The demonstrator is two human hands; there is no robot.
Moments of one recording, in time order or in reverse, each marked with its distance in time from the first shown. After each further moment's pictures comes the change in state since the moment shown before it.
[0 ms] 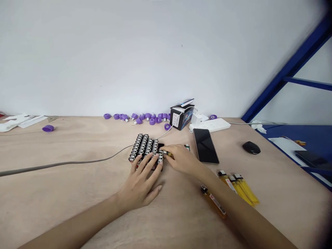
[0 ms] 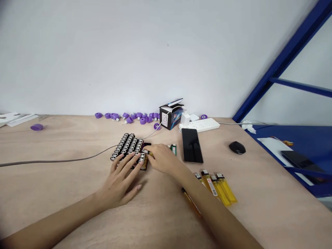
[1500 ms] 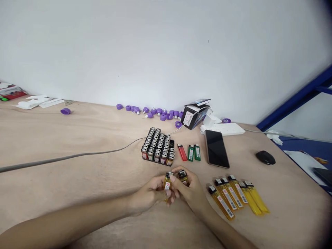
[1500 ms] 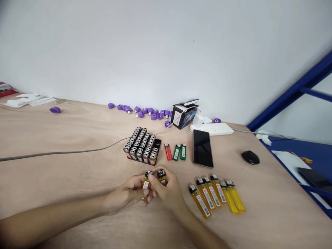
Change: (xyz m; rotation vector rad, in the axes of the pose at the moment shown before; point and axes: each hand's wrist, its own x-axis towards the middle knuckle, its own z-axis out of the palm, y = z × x) left_hand -0.005 0.040 -0.002 -2.126 -0.219 -0.800; right_hand -0.066 -0.053 0.056 0.965 0.161 0.510
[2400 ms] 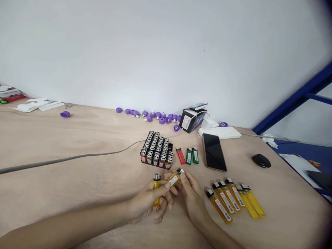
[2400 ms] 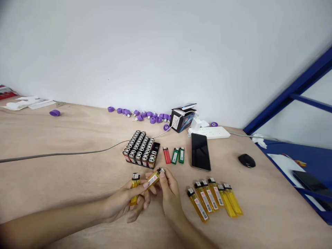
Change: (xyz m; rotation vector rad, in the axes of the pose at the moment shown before) left_hand -0.005 0.009 0.010 -0.039 0.137 -0.219; right_hand -0.005 0.012 0.003 0.243 0.146 -0.060
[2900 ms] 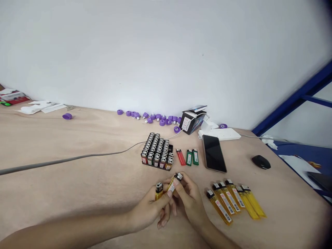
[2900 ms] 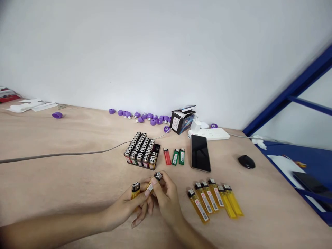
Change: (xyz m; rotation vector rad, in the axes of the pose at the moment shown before) left_hand 0.000 -0.012 0.010 0.207 0.007 0.194; right_hand -0.008 -0.006 0.008 -0.134 -0.092 -0.048
